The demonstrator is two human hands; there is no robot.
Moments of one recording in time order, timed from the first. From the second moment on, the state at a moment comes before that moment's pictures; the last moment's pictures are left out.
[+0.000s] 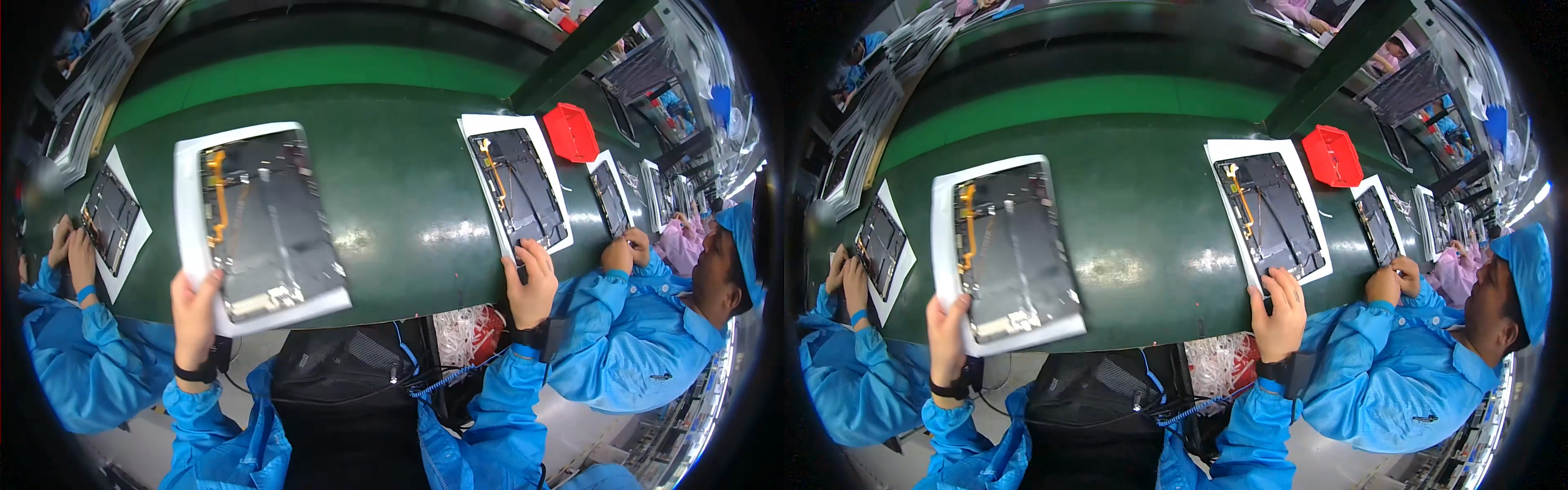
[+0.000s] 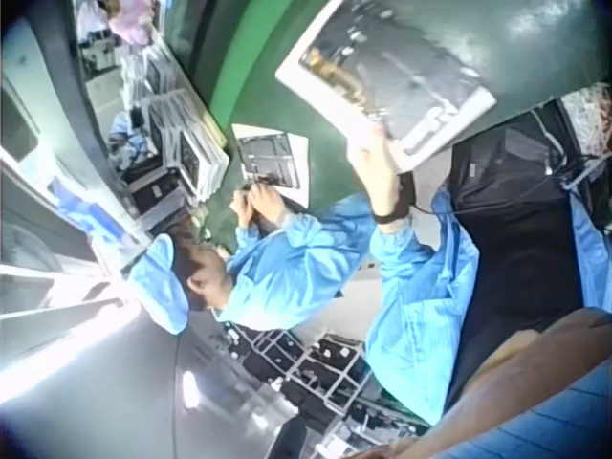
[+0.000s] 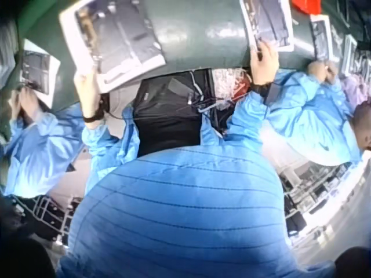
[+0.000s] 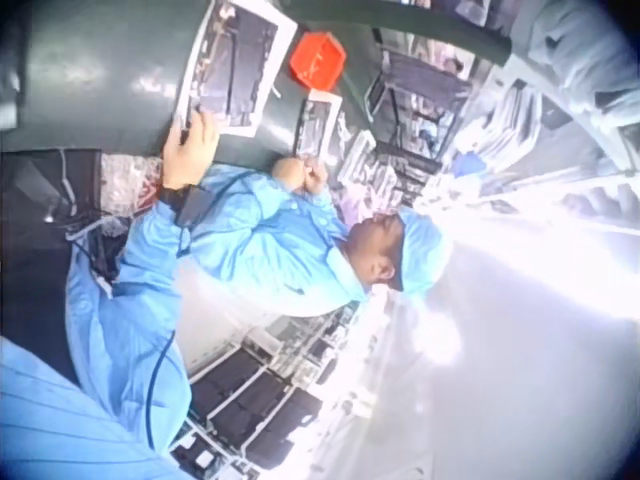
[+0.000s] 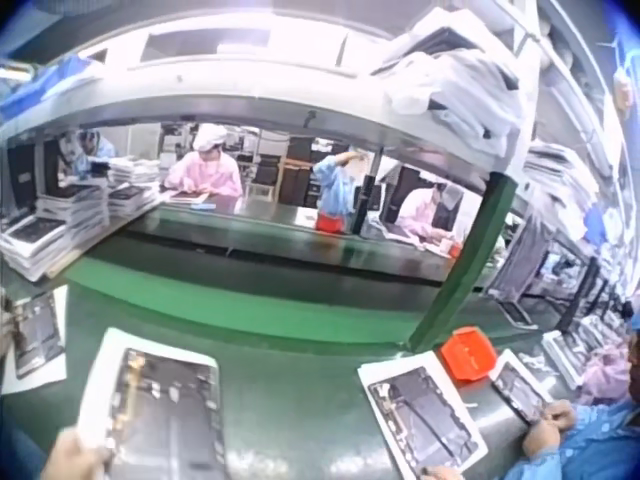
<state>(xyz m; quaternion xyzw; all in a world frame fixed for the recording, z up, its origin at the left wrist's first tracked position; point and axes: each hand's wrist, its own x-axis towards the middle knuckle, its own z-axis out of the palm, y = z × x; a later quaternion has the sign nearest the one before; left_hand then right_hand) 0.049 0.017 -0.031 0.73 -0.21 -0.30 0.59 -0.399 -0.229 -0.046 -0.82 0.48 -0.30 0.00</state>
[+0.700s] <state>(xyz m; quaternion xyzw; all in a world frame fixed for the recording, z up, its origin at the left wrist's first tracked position) -0.174 -0.175 -0.019 0.35 -0.22 -0.78 0.47 -0.375 -0.225 -0.015 -0.75 0.49 -0.44 -0.03</state>
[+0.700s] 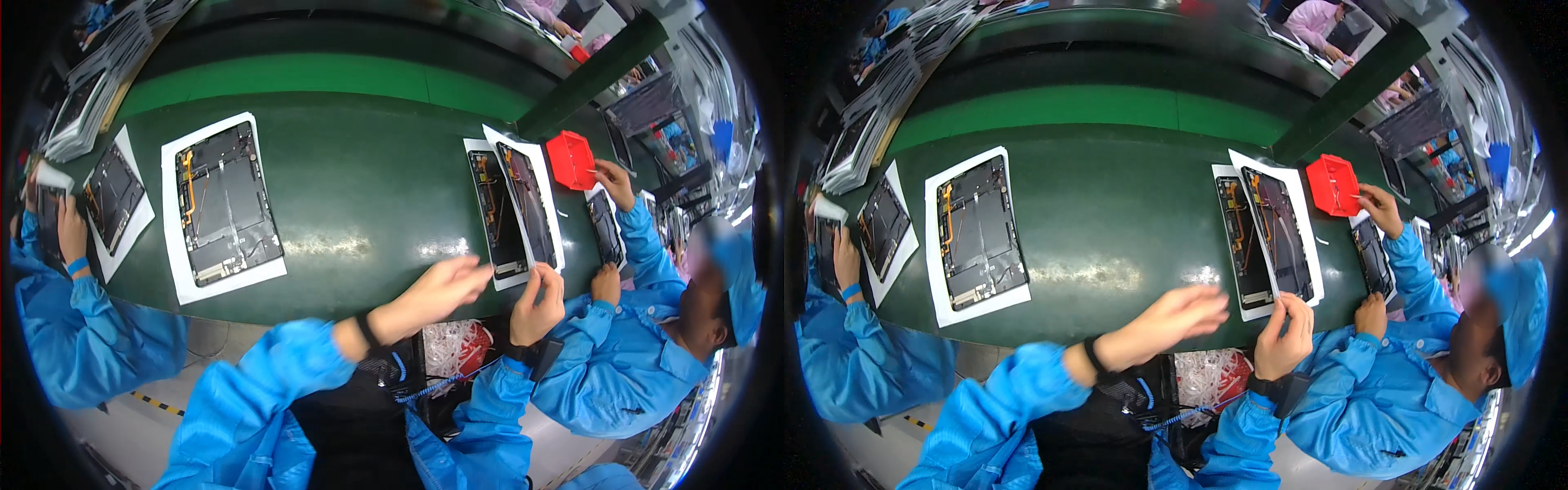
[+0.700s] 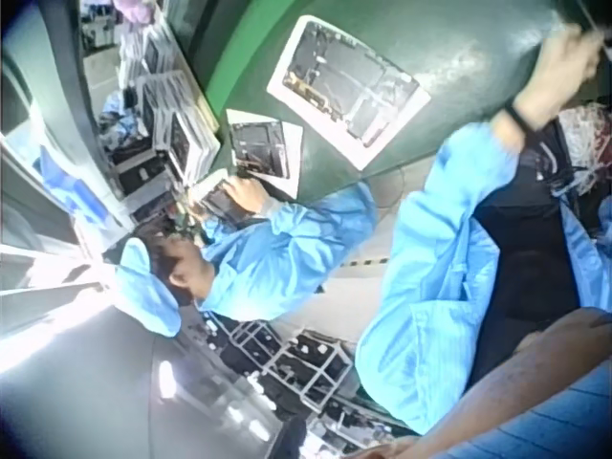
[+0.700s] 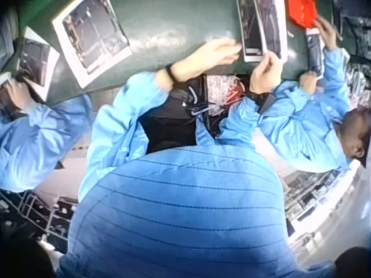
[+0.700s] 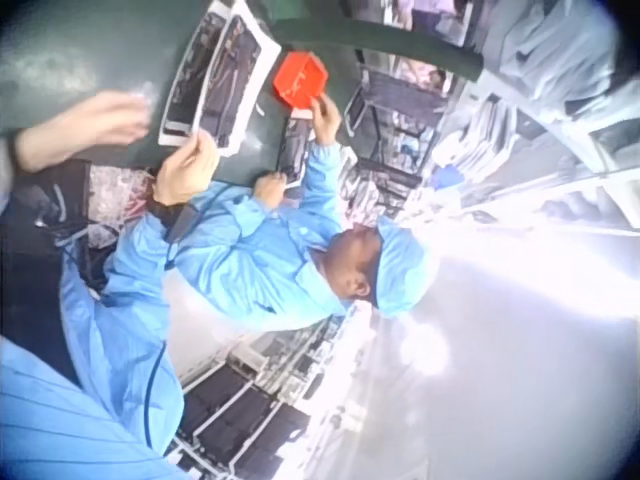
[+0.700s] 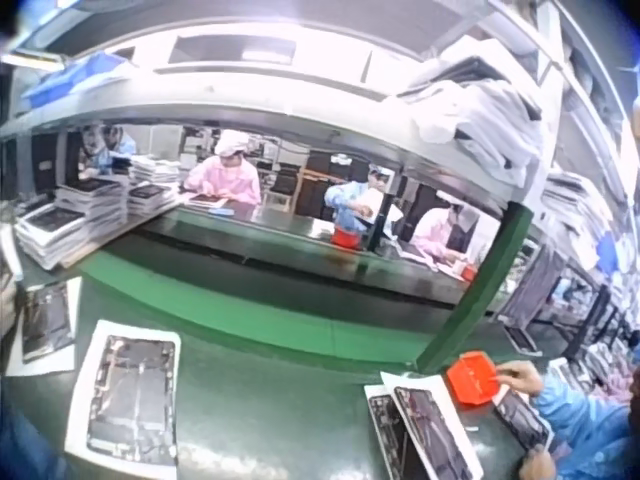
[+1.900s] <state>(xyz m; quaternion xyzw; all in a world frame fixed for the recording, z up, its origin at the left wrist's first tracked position) -0.073 0.026 -0.035 0.50 -0.30 -0.65 0.48 -0.244 -0.160 -0.006 -0.88 0.32 -0.24 0.27</state>
